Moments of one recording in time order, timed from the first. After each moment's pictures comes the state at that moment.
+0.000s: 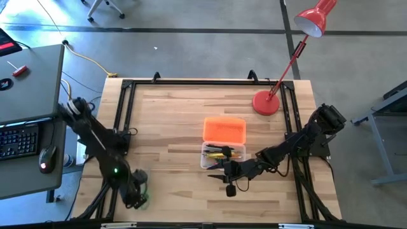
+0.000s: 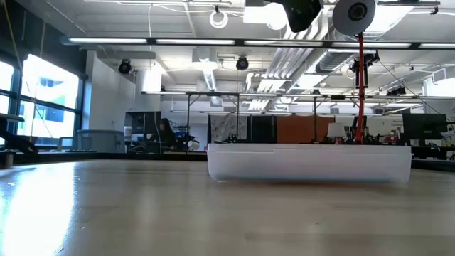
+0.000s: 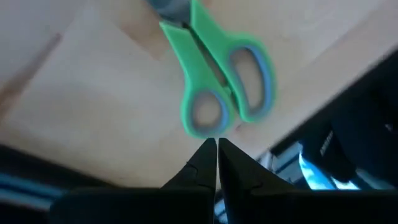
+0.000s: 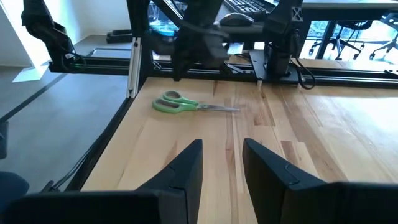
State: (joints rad) left arm -0.96 1.38 0.77 -0.60 0.19 -1.77; right arm 0.52 1.61 0.90 0.44 0.41 0.13
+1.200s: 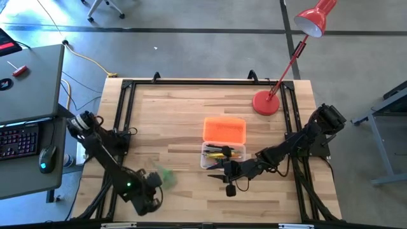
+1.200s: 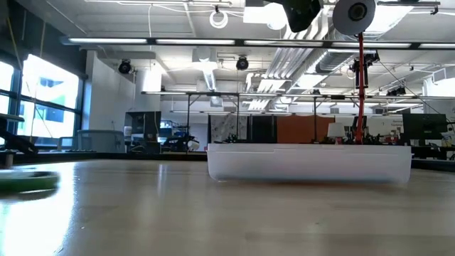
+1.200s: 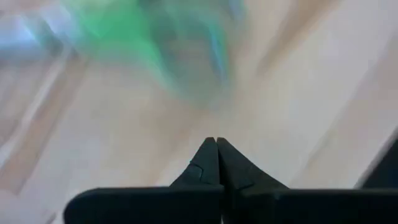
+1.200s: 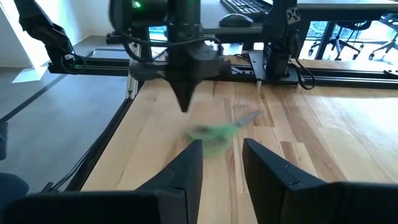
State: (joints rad) left arm -0.92 1.65 1.00 -0.72 -0.21 -1.50; right arm 0.52 1.61 0.90 0.44 0.41 0.13
